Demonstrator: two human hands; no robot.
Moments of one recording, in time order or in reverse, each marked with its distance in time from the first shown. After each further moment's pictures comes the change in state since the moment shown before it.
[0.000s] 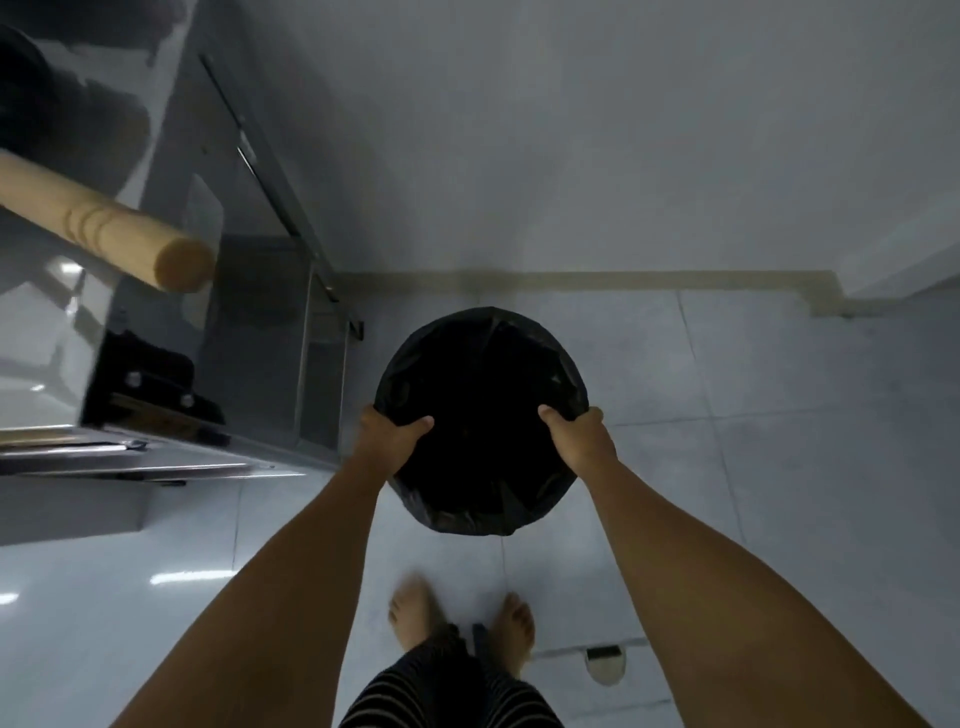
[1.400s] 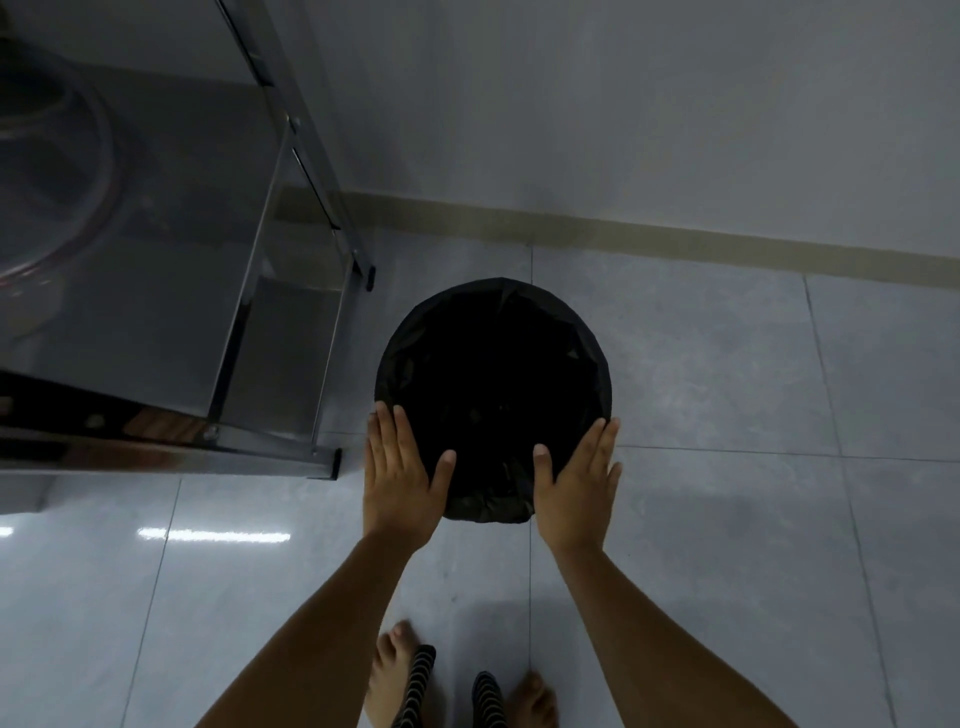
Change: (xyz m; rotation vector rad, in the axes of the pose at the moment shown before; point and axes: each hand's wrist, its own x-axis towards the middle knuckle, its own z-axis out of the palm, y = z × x) left_hand 0.160 -0.197 0.097 0.703 0.248 0.343; right_hand 0.194 0.140 0.200 -0.451 0.310 -0.483
